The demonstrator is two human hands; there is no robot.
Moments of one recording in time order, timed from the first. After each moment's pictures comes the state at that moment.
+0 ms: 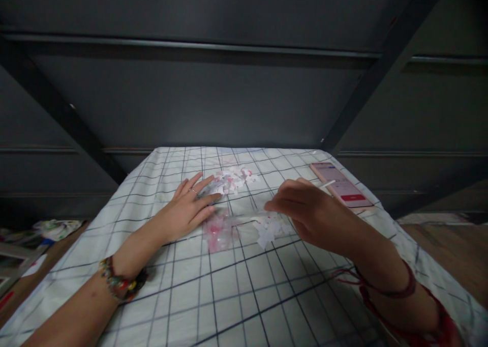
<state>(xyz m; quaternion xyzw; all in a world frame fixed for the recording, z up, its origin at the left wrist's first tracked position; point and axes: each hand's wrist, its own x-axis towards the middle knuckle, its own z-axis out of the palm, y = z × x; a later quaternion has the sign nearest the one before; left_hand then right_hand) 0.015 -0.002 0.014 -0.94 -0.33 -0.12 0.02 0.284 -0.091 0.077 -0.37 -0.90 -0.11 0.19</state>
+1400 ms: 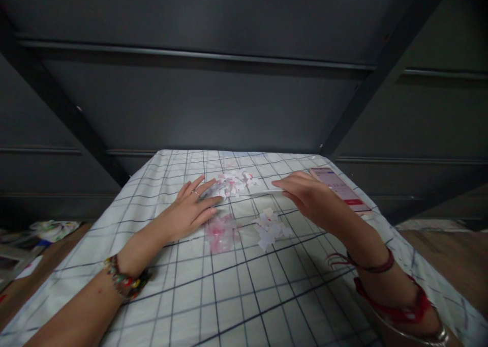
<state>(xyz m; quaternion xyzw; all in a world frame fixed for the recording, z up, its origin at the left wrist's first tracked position) 0.011 -0.001 0.016 -0.94 -0.33 -0.11 -0.01 0.302 -0.066 0.062 -0.47 -0.86 -0.11 0.17</state>
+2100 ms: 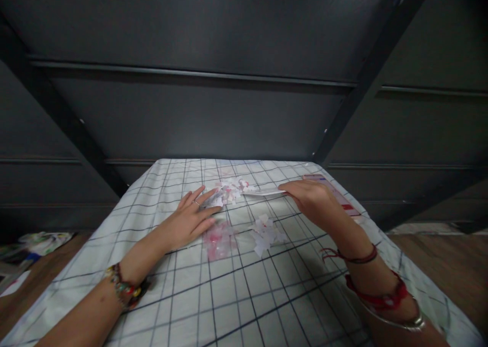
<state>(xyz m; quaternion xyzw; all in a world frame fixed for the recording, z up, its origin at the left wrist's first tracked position) 0.011 -0.003 0.014 -0.94 -0.32 -0.10 0.00 0.322 -0.064 0.058 -0.48 -0.83 -0.20 0.19</state>
